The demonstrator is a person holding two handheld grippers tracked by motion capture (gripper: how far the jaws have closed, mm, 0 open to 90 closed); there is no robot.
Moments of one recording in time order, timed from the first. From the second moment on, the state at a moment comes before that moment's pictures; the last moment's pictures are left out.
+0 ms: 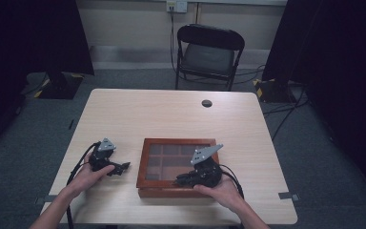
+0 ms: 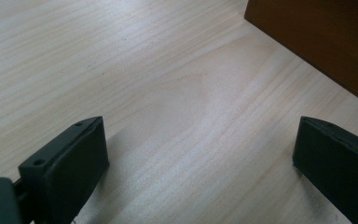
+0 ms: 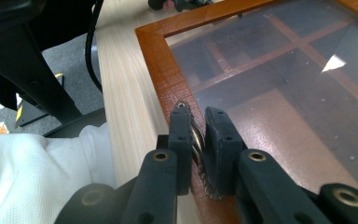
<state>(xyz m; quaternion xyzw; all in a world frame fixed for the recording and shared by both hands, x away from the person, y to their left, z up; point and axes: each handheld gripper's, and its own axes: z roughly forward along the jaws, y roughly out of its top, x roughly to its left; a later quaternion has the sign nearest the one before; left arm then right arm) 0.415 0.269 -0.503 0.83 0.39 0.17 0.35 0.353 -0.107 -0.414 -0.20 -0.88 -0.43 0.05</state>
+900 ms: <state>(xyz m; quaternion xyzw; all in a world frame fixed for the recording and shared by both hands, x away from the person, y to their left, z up) 0.415 0.269 -0.503 0.83 0.39 0.17 0.35 0.357 -0.108 -0.399 -0.20 -0.87 -0.44 0.05</state>
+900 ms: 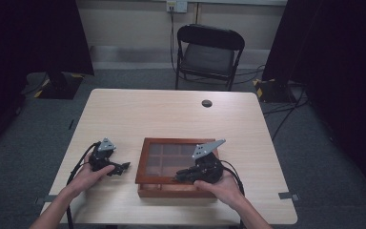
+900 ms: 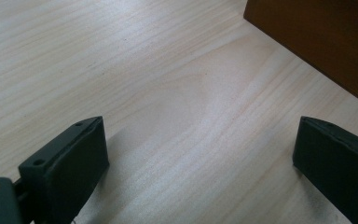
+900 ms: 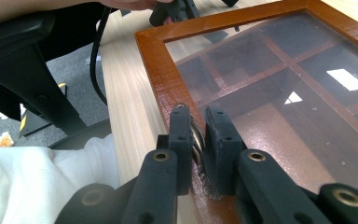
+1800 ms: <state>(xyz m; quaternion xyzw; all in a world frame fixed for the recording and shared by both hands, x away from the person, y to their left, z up) 0.415 0.269 -0.503 0.83 0.39 0.17 0.35 0.362 -0.111 -0.379 -0.21 -0.86 -0.46 0.04</state>
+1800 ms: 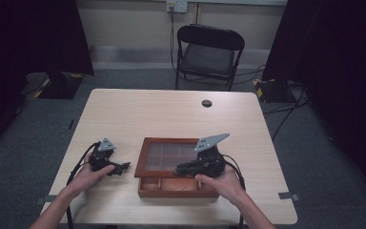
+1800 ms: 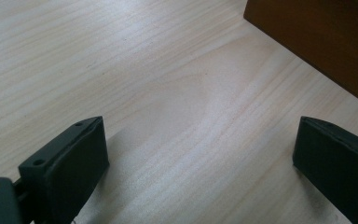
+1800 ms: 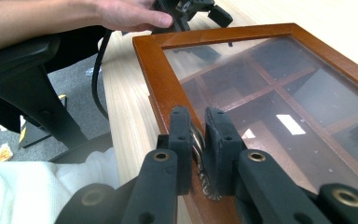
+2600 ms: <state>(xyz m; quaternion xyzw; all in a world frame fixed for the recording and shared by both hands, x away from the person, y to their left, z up) 0.415 0.269 -0.503 0.83 0.39 0.17 0.35 0.367 -0.112 -0.367 -0.22 -0.86 -0.47 0.03</state>
